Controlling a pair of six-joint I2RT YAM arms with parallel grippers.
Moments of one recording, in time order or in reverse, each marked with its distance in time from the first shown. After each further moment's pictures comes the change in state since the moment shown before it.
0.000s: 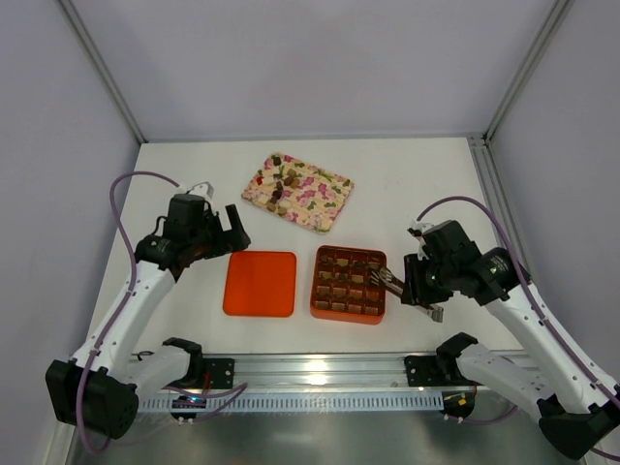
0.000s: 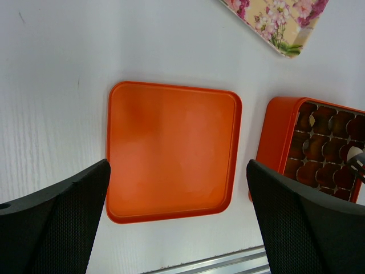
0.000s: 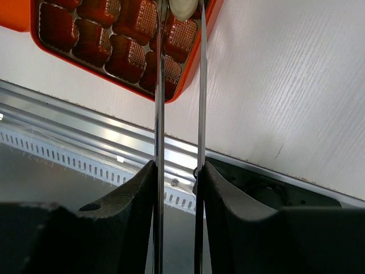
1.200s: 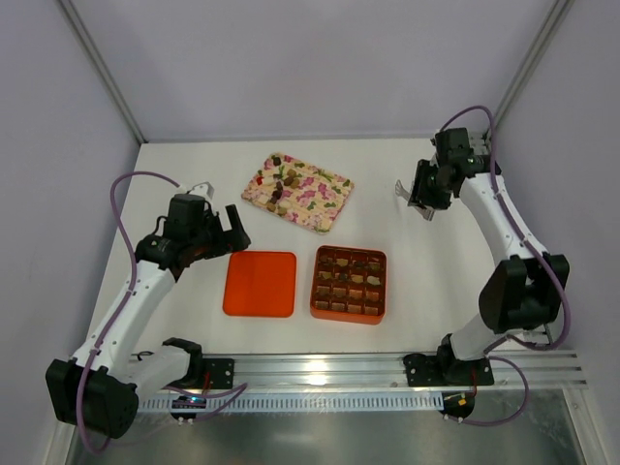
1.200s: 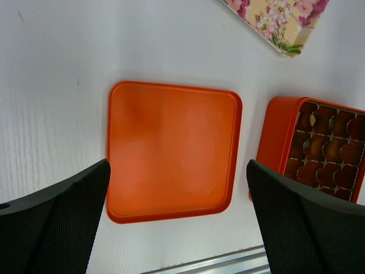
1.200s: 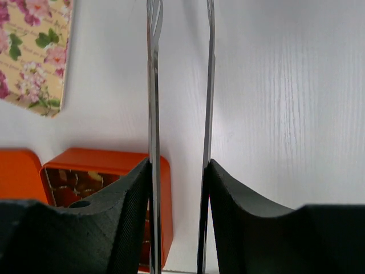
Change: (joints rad) left arm 0.000 0.003 0.000 0.000 0.000 0.000; right arm -0.416 0.668 0.449 0.306 0.056 -0.070
